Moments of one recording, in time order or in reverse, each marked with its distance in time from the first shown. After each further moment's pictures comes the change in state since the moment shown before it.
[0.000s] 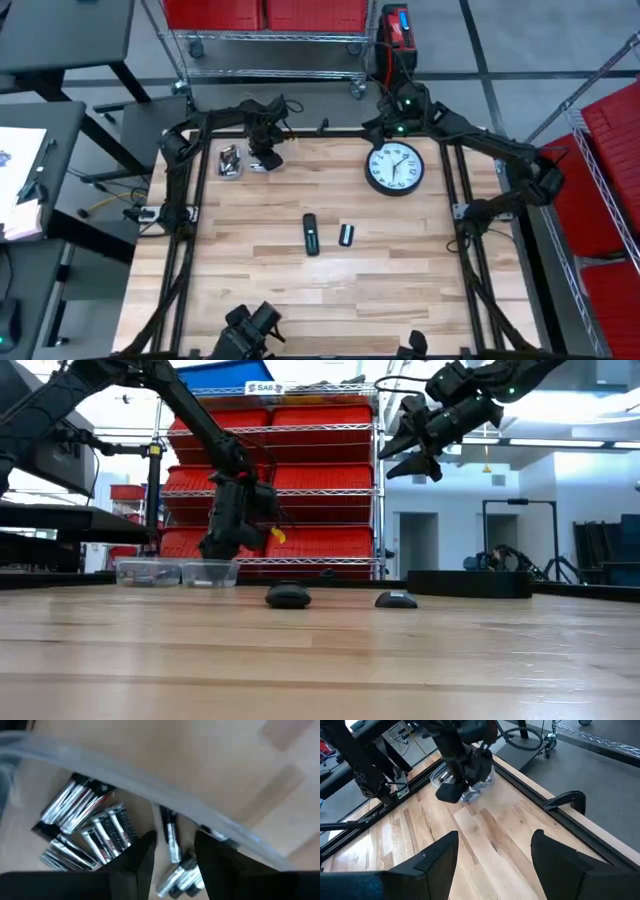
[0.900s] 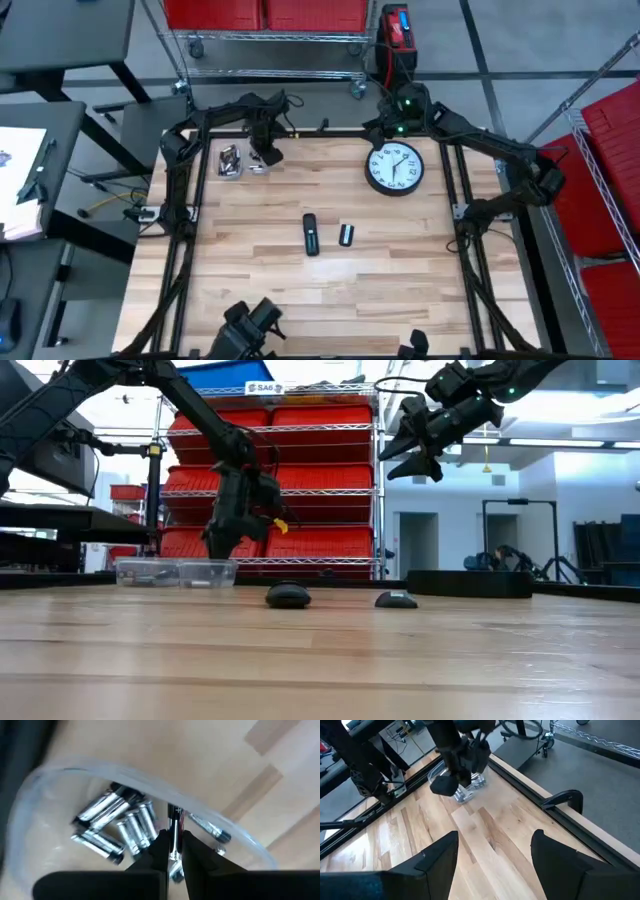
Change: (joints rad) left arm 0.000 0.008 0.155 -0.157 -0.010 -0.014; right arm 0.000 0.000 0.000 -0.008 0.009 -0.009
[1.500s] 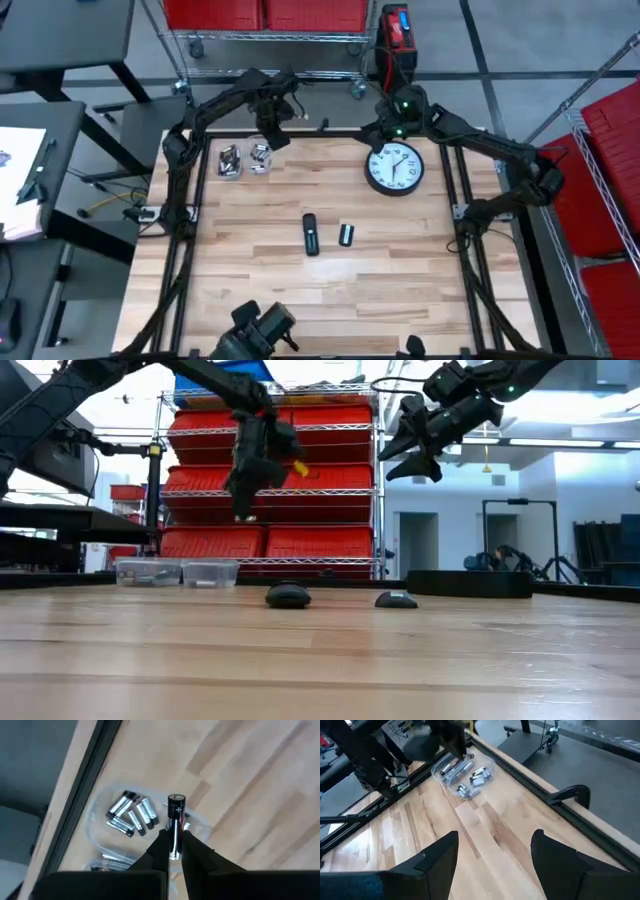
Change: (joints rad) left arm -0.101 -0.003 0.440 -0.348 -0.001 0.010; right arm 0.037 0.001 0.000 -0.046 -0.001 -0.014
